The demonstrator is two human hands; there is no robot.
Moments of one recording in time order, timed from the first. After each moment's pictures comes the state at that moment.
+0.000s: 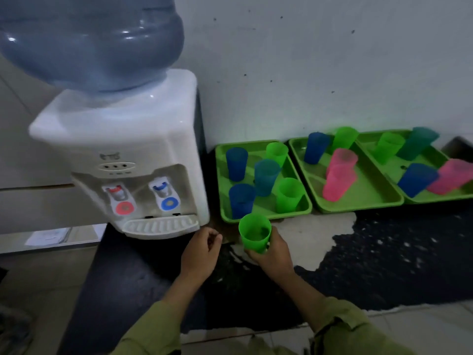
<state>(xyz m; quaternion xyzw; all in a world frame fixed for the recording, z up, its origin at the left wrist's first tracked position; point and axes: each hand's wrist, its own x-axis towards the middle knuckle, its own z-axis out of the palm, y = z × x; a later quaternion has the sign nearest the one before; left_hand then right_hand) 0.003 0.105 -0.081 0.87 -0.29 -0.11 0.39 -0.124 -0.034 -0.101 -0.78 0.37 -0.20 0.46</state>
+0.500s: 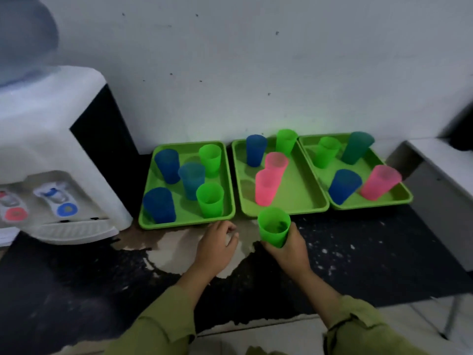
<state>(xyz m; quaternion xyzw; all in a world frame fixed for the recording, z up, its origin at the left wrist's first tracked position) -0.150 -0.100 -0.070 0.84 -0.42 -0.09 0.34 -0.292 -0.239 -0.094 -0.78 0.42 -0.24 0.40</state>
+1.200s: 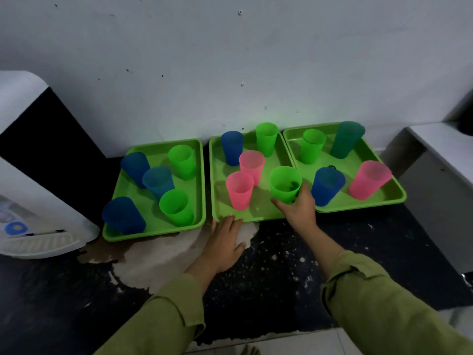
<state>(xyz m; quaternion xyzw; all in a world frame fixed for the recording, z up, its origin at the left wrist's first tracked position) -0.173 -0.201 -0.094 0.84 -0.52 -0.13 0.07 -0.278 -0.393 -0.073 -0.76 0.42 -0.30 0.39</state>
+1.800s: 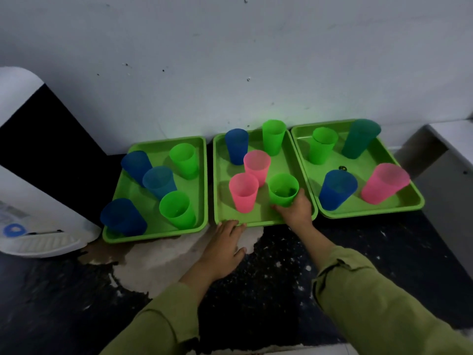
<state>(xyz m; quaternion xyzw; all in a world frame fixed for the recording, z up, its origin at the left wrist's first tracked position) -0.166 -0.200 -0.101 0.82 -0.54 -0.13 0.15 -0.248 -0.410 -0.102 -0.75 0.49 -0.18 0.40</state>
